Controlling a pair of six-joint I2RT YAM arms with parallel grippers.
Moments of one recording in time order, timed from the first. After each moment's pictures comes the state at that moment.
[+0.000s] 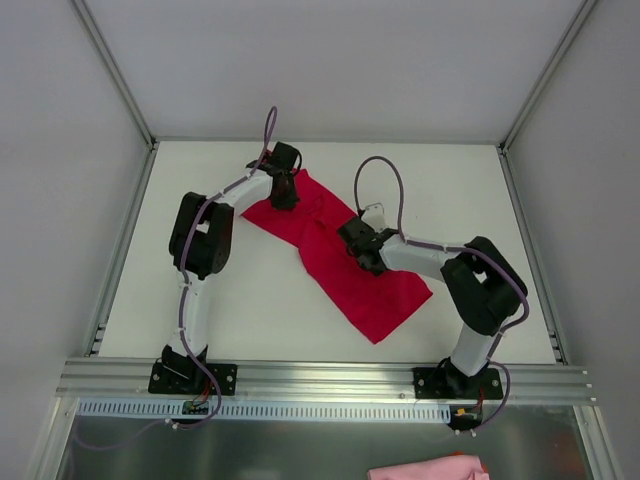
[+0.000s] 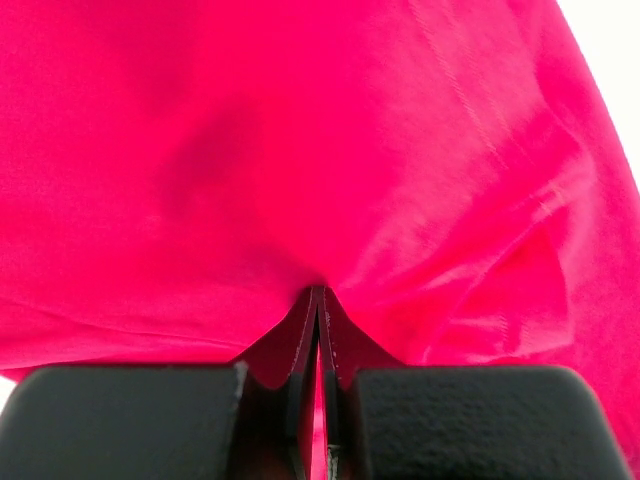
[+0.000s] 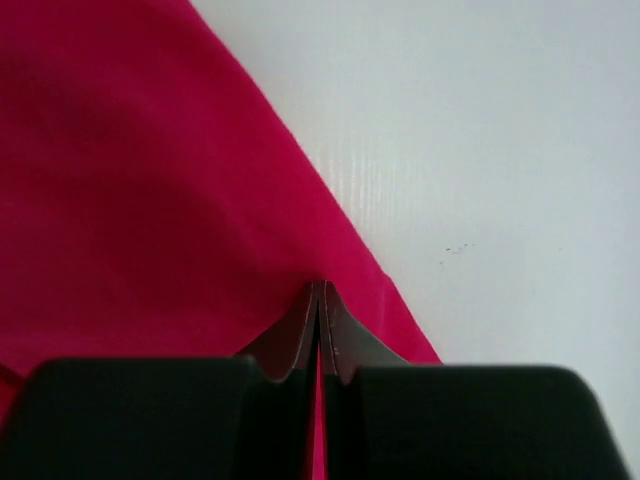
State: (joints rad) left arm -0.40 2.22 1.74 -0.57 -0.10 -0.56; right arm 0.75 1.76 1.03 -0.49 0.74 0.42
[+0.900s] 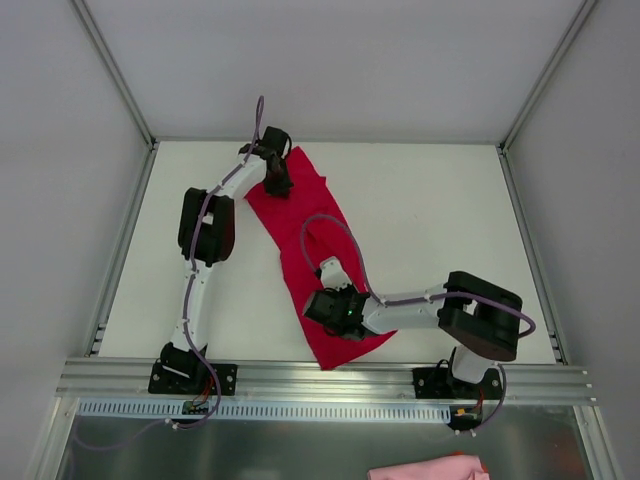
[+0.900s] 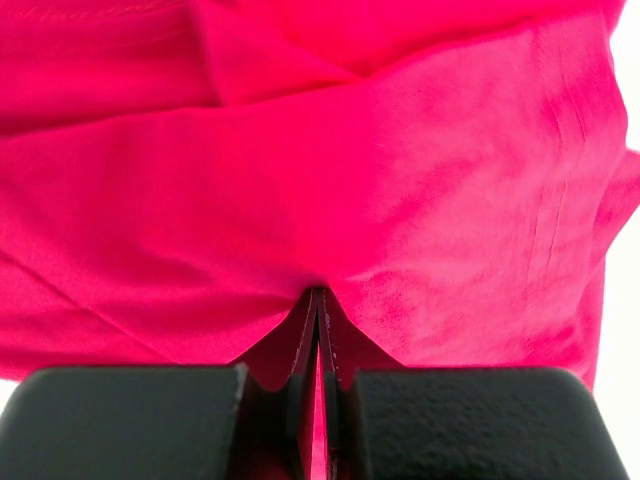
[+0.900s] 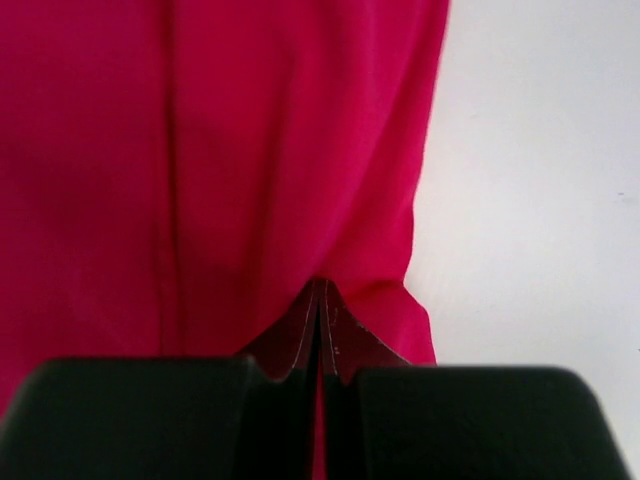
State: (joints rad) left arm -0.31 2.41 2.06 -0.75 -0.02 -0.54; right arm 1.21 1.70 0.81 -0.34 0.83 0.54
